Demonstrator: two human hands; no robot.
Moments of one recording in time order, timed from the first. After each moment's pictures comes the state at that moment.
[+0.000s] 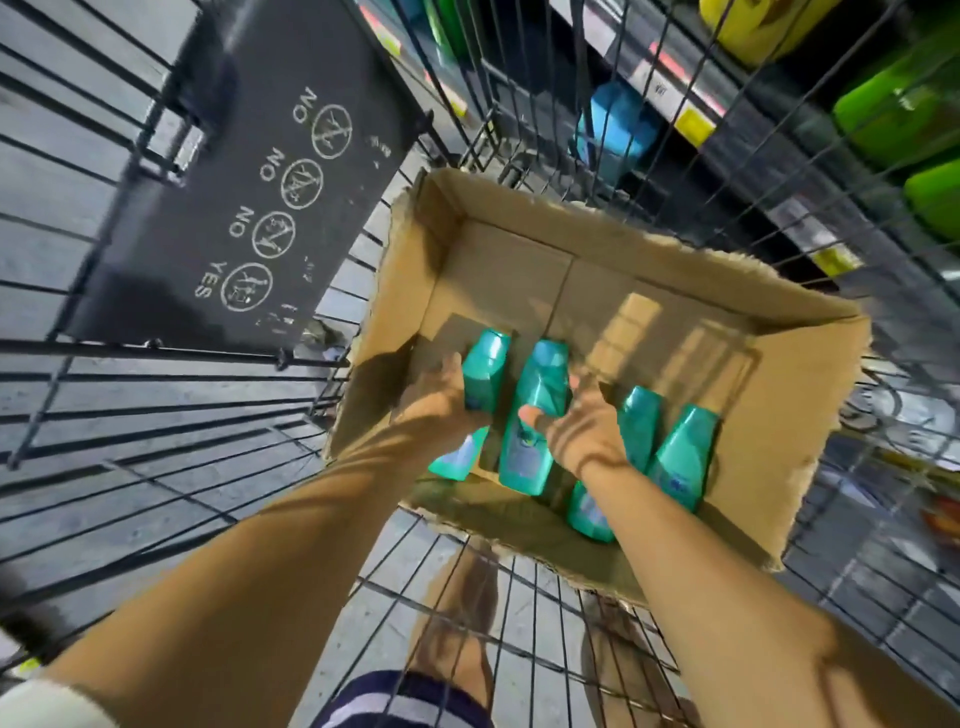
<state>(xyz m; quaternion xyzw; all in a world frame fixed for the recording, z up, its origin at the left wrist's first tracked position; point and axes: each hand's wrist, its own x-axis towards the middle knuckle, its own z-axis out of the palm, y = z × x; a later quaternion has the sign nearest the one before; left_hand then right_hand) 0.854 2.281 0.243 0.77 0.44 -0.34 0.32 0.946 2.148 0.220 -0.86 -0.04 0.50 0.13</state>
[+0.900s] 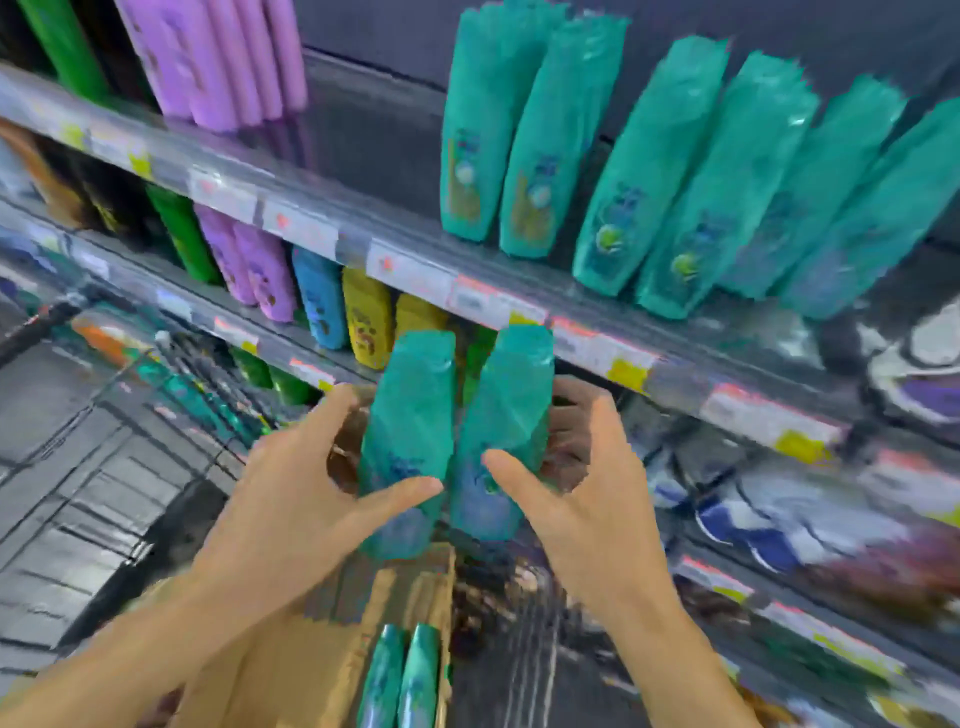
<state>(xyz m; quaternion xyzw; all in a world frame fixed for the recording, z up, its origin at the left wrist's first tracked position) 0.970 2.151 0.796 0.90 0.12 0.21 0.37 1.067 1.965 0.790 -0.77 -0.26 0.04 0.58</state>
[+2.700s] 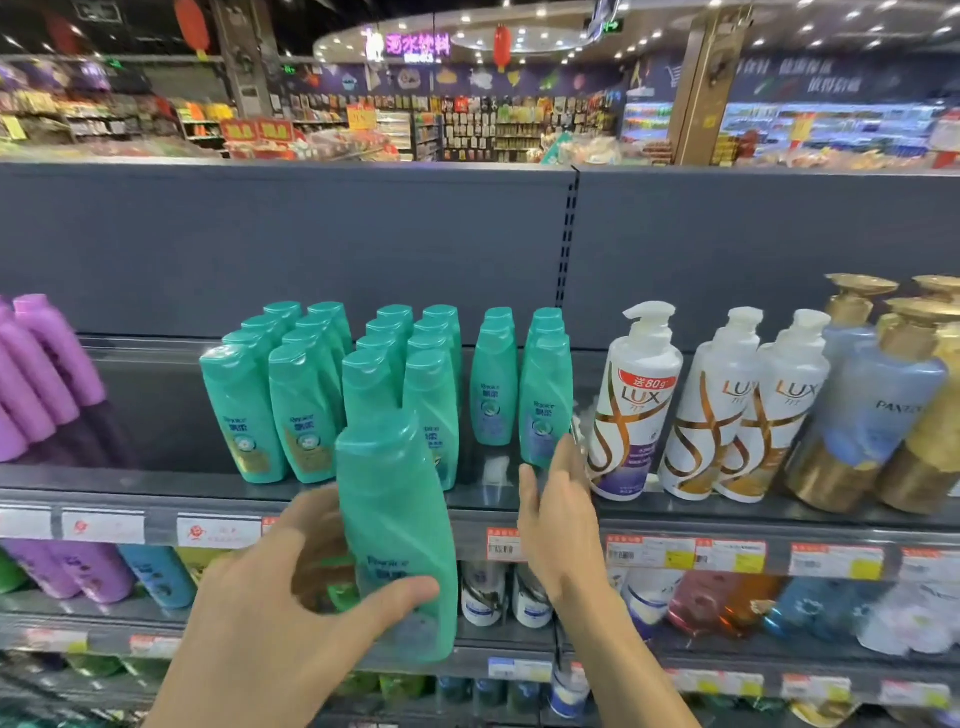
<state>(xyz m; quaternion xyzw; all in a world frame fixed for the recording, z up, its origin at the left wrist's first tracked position) 1.033 2.048 0.954 0.88 0.03 0.19 0.43 1.193 1.862 0.822 -0.91 -0.01 -0.16 0.38</state>
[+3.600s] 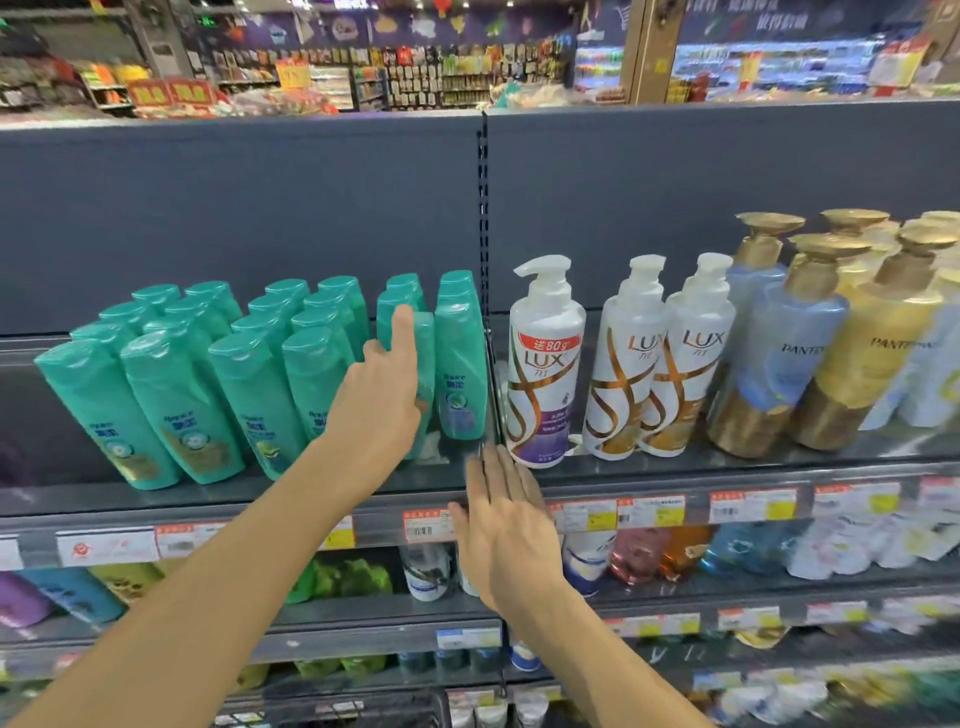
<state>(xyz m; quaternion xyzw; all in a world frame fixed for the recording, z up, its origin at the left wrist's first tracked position) 1.224 1.951 0.924 0.97 -0.03 0.20 0.13 1.173 1.823 0.803 -0.97 -0.11 -0.19 0.07</state>
